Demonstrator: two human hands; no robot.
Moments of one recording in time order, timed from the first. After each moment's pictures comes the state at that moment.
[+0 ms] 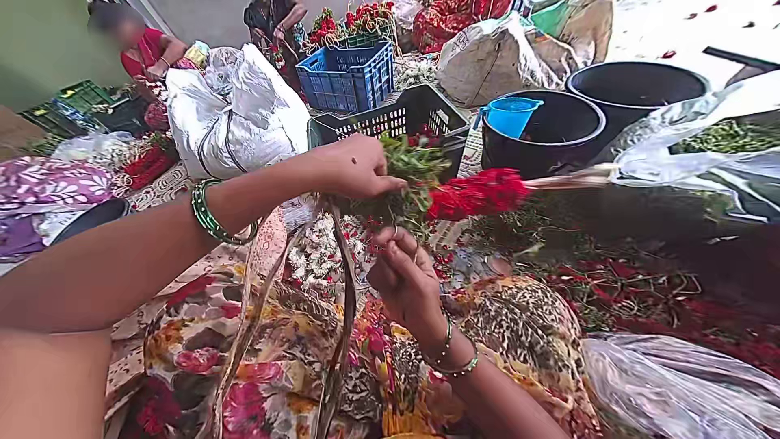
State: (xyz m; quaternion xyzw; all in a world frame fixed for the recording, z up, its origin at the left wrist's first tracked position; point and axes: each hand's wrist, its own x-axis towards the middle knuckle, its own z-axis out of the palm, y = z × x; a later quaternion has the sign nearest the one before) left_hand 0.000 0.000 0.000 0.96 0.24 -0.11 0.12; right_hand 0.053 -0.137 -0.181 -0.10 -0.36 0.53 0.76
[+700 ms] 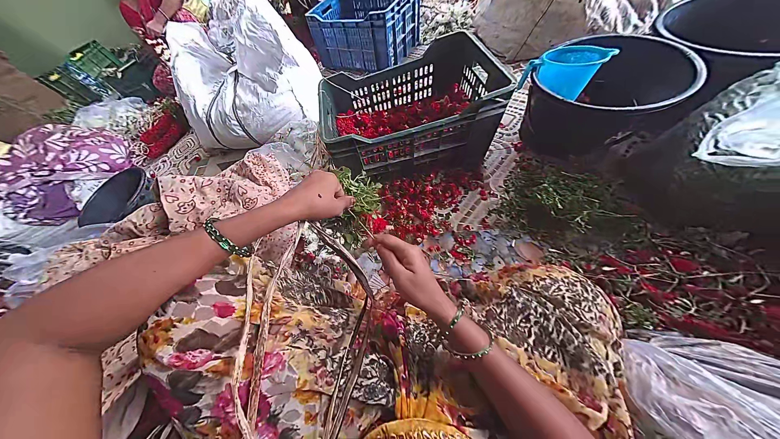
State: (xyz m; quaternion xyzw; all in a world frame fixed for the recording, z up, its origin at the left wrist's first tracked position) left_hand -0.079 0.050 -0.115 0.87 0.43 -0.19 0.16; right_hand 0.061 -0.113 -0.248 -0.44 -0.57 0.43 0.54
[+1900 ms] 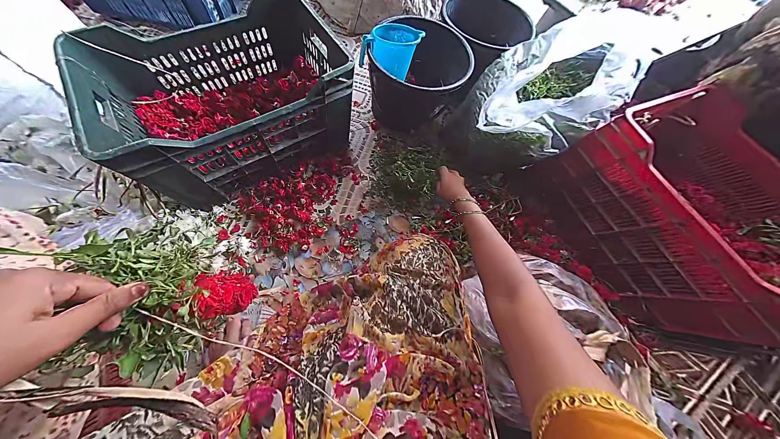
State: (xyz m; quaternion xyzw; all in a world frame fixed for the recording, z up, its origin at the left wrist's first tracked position) left_hand -0.104 0.062 -0.149 0.84 0.45 -0.08 0.29; right_hand 0.505 -0.123 -0.428 -0.91 -0.37 0.17 0.07
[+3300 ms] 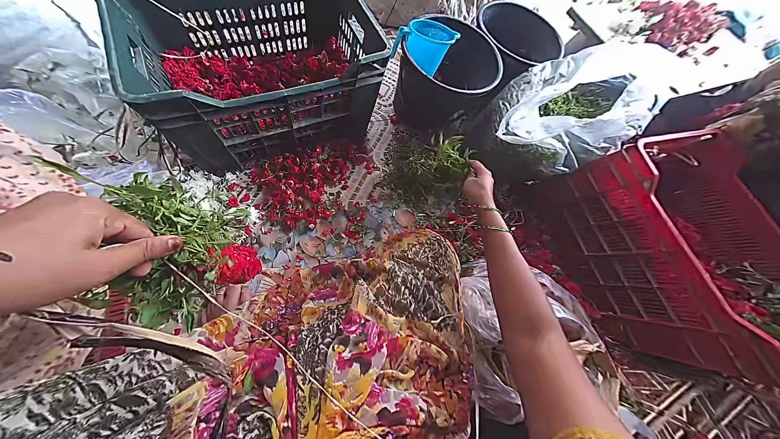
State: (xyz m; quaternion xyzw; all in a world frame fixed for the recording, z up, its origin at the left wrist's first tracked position) left_hand -0.111 0.068 -0.140 0.85 0.40 -0.21 0.26; right_hand 0.469 -0.134 -0.371 -0.88 -0.28 0.14 0.37
